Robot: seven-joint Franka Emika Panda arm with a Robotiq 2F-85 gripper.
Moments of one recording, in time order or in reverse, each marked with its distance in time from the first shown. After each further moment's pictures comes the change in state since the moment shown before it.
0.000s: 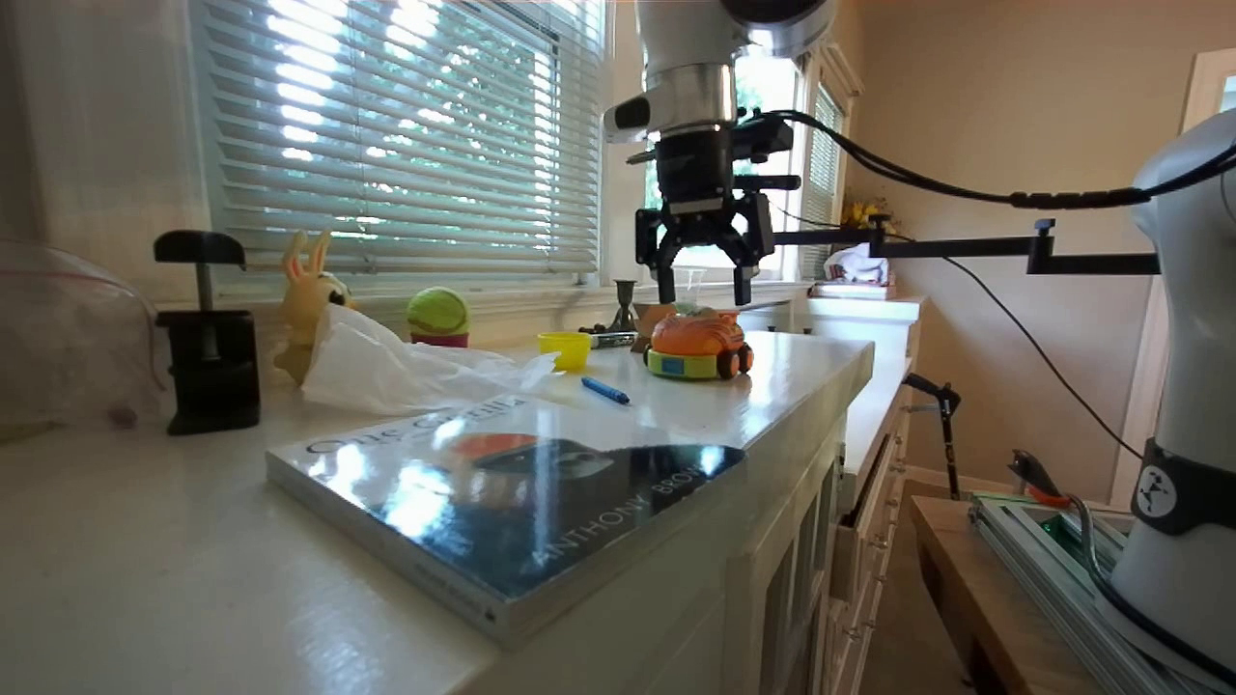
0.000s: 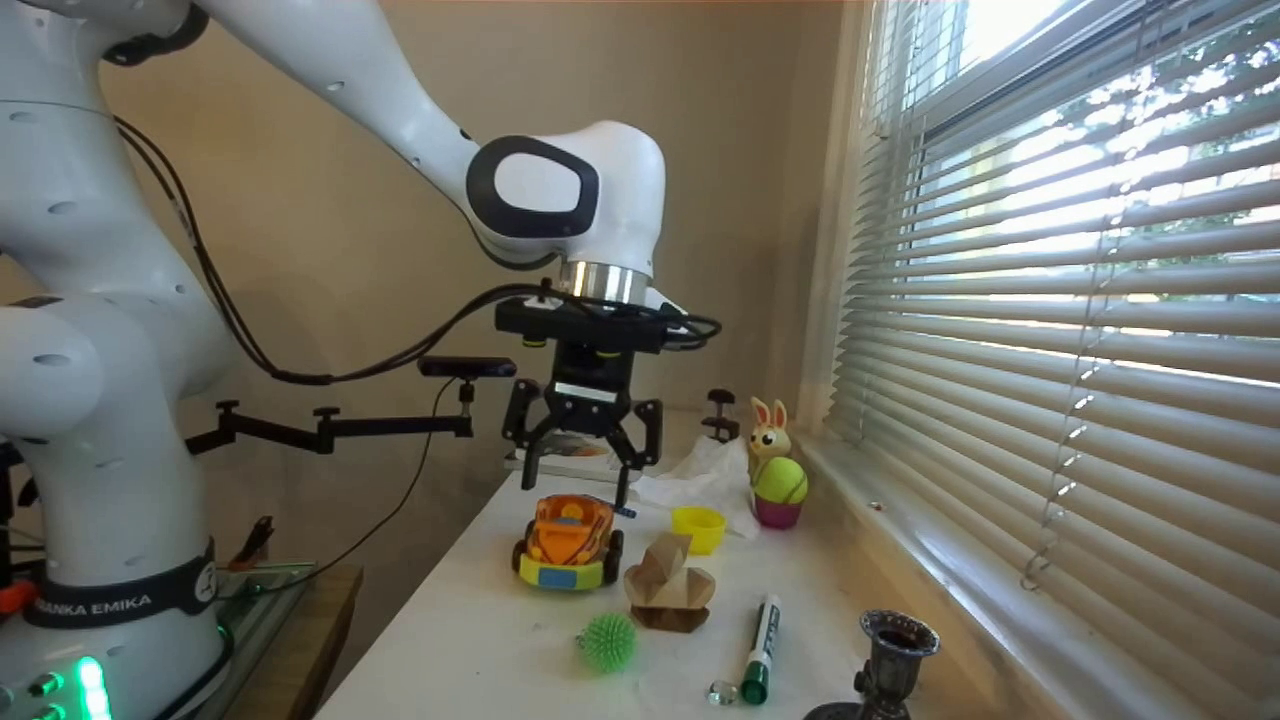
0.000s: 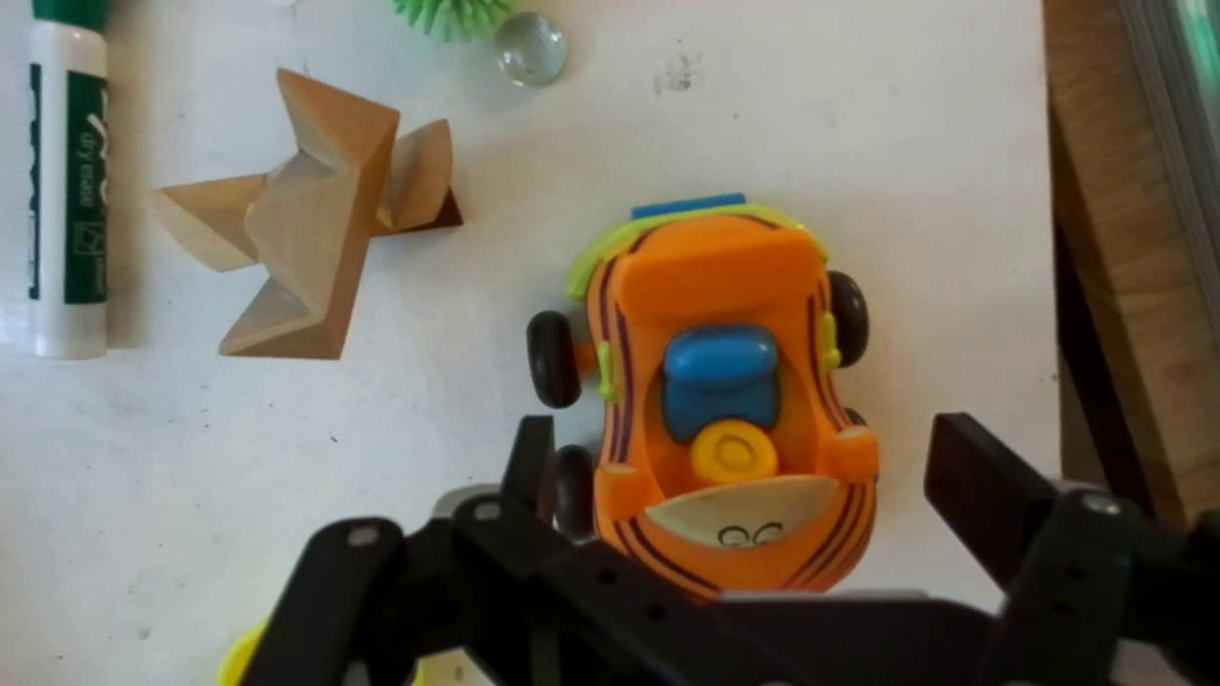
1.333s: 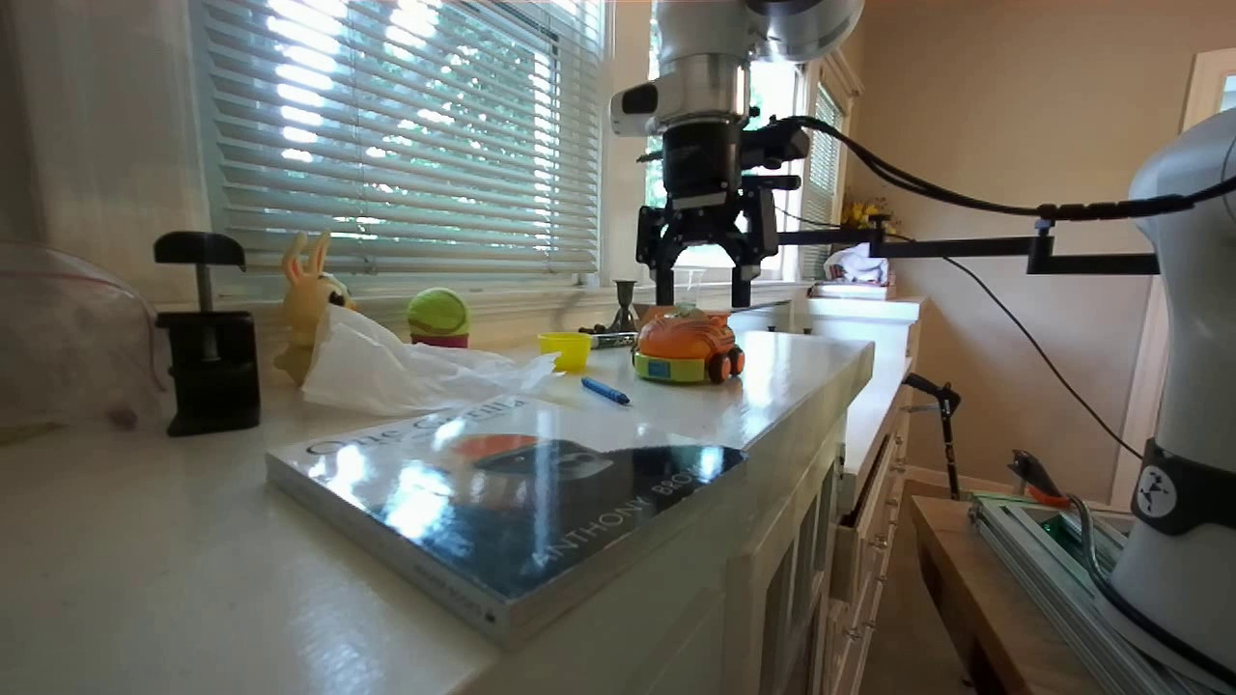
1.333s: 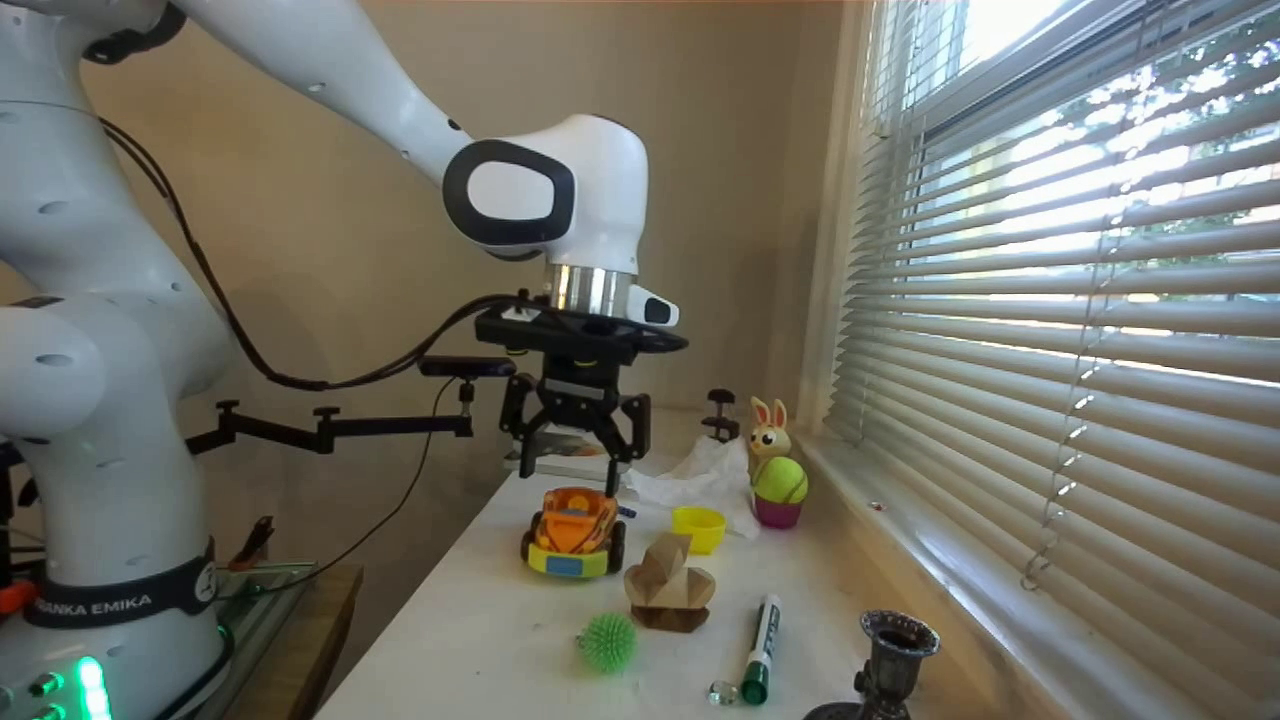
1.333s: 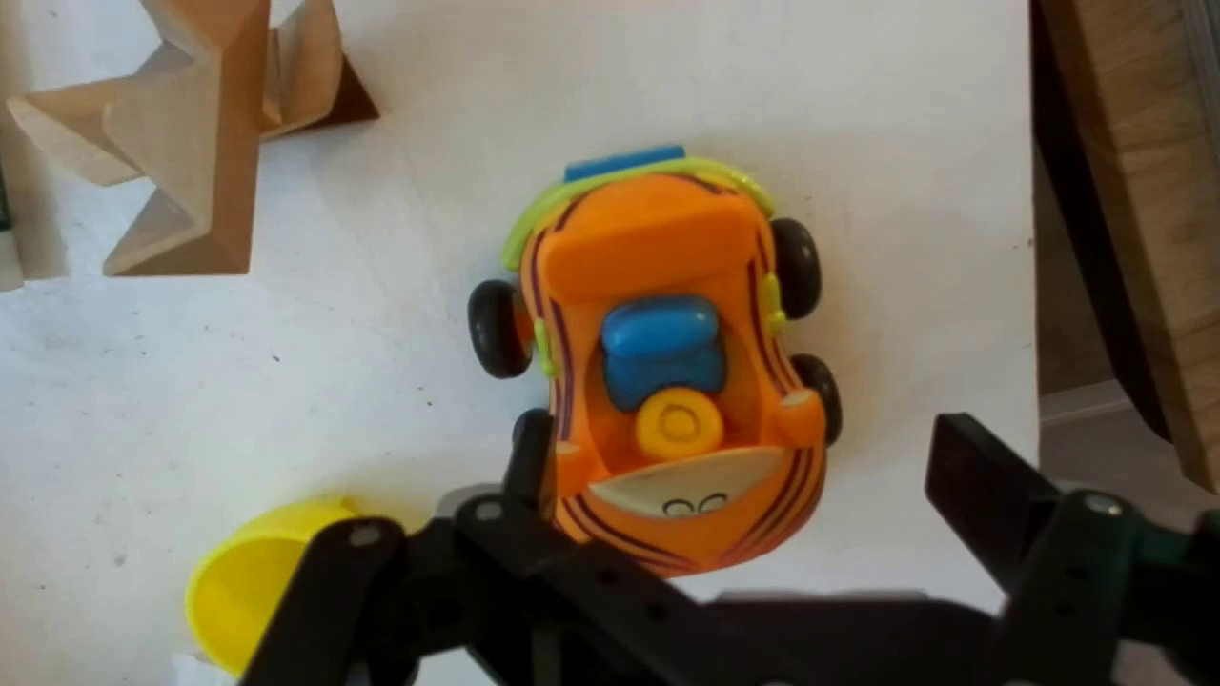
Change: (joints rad) arm 0.010 -0.053 -0.007 -0.051 0.146 0.041 0.000
